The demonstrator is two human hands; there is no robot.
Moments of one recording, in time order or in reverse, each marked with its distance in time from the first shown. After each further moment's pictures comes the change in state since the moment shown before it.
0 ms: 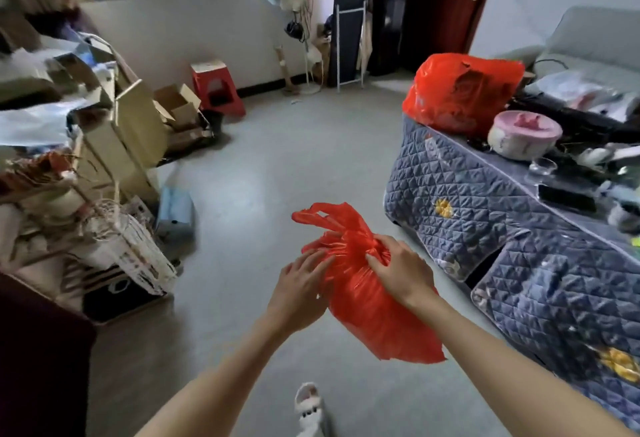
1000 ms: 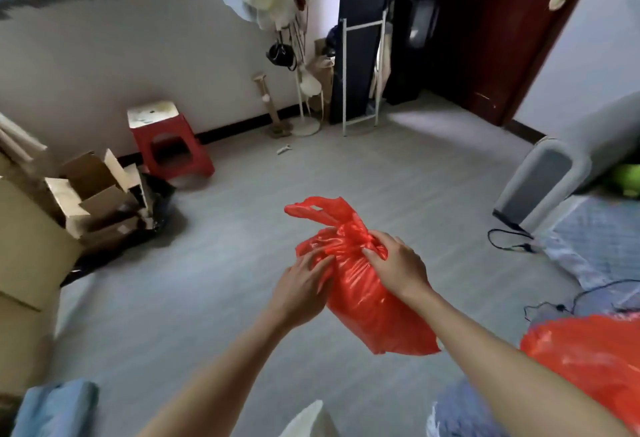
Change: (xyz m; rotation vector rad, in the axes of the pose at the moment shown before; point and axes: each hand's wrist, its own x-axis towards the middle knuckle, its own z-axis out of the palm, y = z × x) left_hand 1.040 -0.347 -0.023 -0.062 -0.070 -0.049; right_hand 1.100 -0.024 -0.003 0.100 -0.045 0.032
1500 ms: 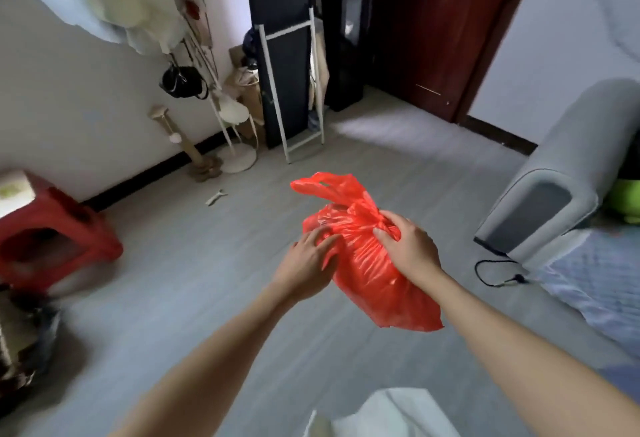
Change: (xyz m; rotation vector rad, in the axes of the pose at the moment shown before) left_hand 0.557 -0.060 -0.012 -0.025 -0.109 0.282; right_hand 0.486 0.062 -0.090 0.067 0.231 0.216
